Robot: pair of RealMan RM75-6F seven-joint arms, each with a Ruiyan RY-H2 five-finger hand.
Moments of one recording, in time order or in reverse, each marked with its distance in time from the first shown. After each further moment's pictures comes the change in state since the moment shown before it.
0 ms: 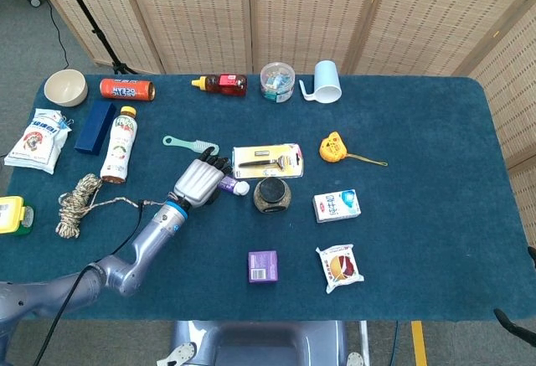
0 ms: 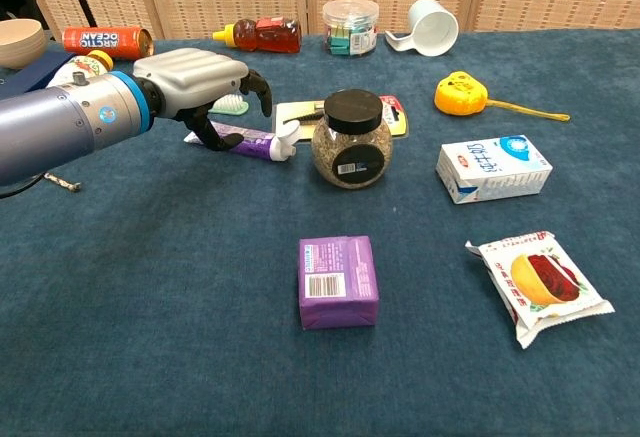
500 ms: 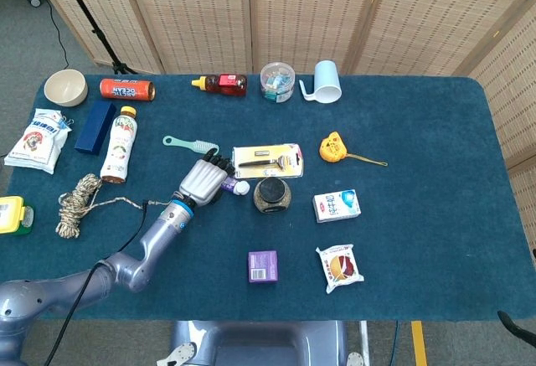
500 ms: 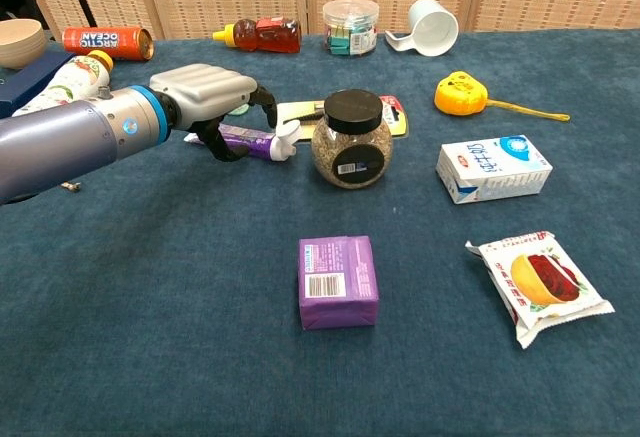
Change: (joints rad) left arm -0.035 -0.075 0.005 0.115 -0.030 -0.038 -0.027; right arm -0.011 0.005 -0.001 -0.003 0.009 0.008 0.001
